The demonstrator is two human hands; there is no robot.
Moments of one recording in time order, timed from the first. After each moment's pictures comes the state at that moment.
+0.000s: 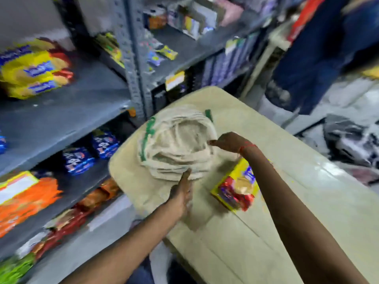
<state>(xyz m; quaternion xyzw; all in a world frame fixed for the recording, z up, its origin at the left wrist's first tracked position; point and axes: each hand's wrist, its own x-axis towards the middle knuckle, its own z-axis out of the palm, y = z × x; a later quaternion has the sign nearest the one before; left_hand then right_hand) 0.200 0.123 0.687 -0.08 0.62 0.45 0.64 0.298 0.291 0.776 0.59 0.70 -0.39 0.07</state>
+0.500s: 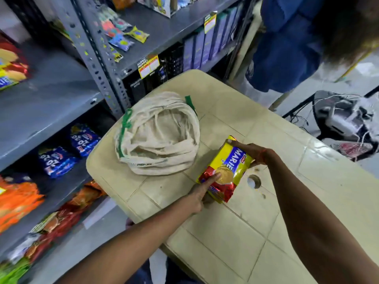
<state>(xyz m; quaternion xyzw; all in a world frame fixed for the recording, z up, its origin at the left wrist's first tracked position) 0.286 0.154 0.686 0.02 0.57 0.33 0.75 0.433 0.323 0.704 0.66 0.55 -0.50 0.12</state>
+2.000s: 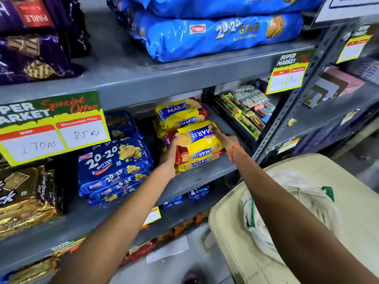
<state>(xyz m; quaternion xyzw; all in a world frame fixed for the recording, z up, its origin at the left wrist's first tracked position) -0.218 0.099 0.784 -0.11 0.66 0.61 0.42 -0.131 0.278 0.766 0.50 0.62 -0.59 -0.12</state>
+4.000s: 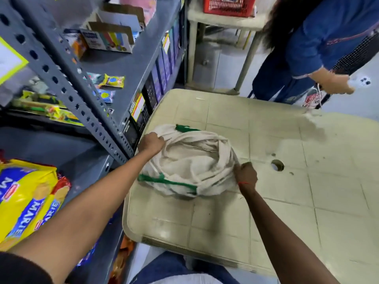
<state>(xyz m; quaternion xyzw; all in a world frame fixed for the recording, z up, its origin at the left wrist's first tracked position) 0.008 0.369 0.671 0.63 0.74 0.03 0.23 0.273 0.229 0.652 0.88 0.31 -0.30 -0.21</state>
